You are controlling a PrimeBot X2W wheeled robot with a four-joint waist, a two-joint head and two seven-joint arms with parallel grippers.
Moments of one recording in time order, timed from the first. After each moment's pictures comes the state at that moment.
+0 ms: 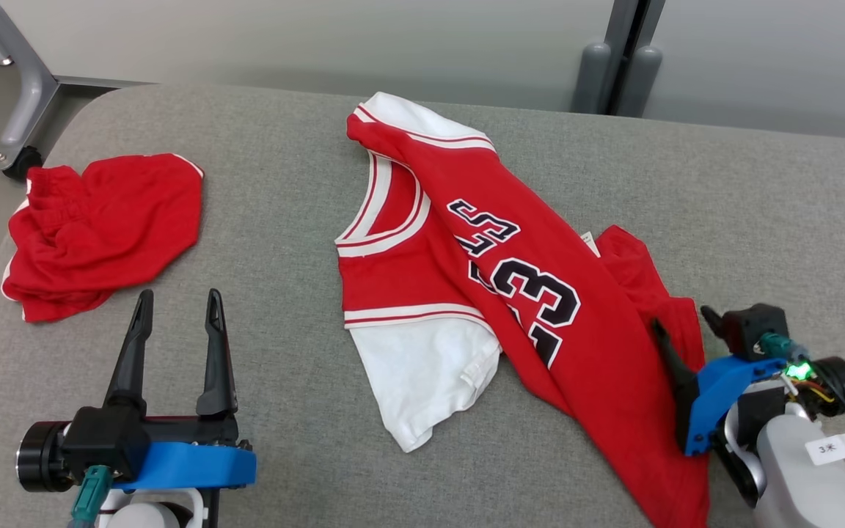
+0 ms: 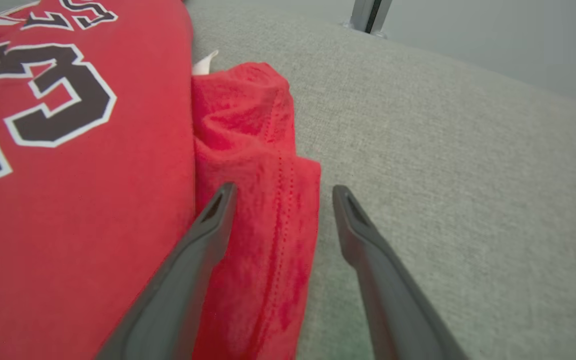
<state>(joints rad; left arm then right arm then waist) -0.07 0.06 -0.01 0.08 -0.08 -0.08 -0.26 -0.42 -0.19 0.08 0.68 0.05 0.13 -0.05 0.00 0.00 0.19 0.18</state>
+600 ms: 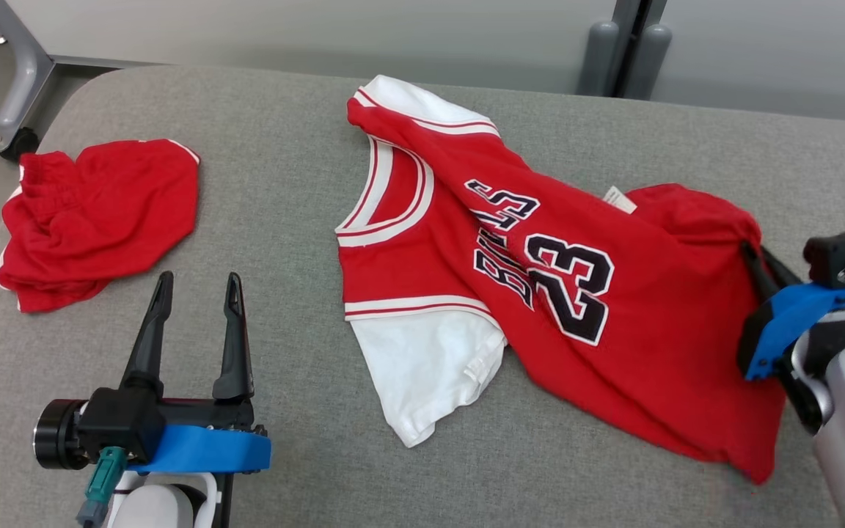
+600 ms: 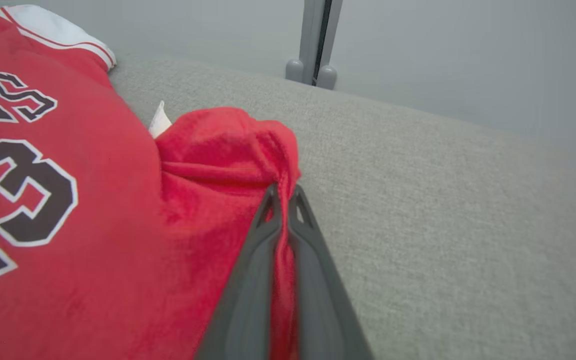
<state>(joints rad) -0.11 0.05 -0.04 0.10 -0.08 -0.09 -0.26 -0.56 -0.30 0.11 0.79 0.20 0.13 -0.06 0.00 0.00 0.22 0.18</state>
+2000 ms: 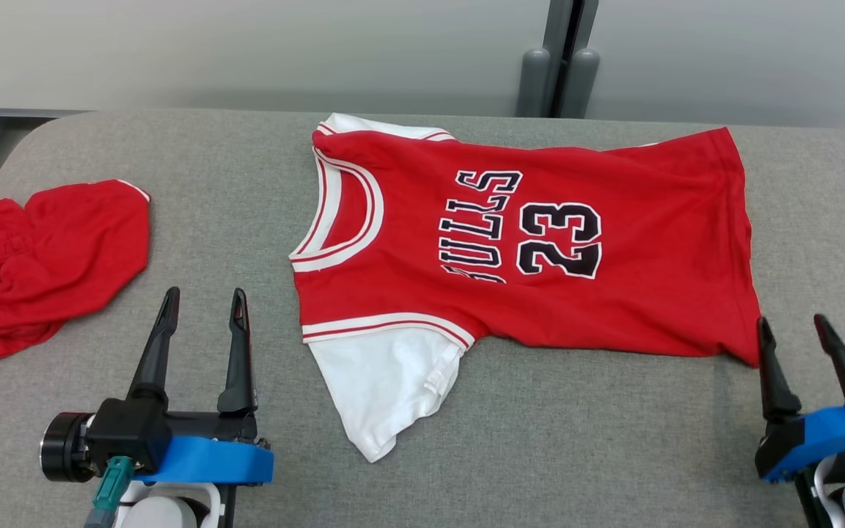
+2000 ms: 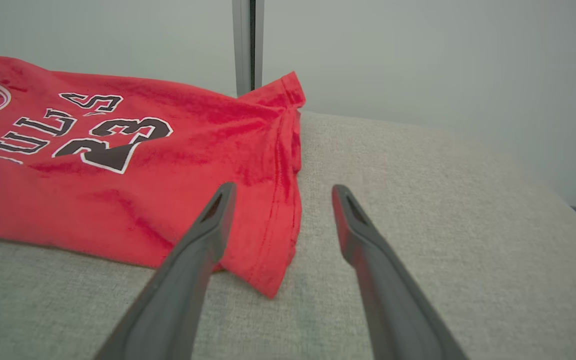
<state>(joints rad) -0.09 0.05 -0.05 0.11 -0.08 -0.09 -0.26 -0.24 -0.22 -0.14 0.50 0.07 0.13 -0.26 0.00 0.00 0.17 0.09</state>
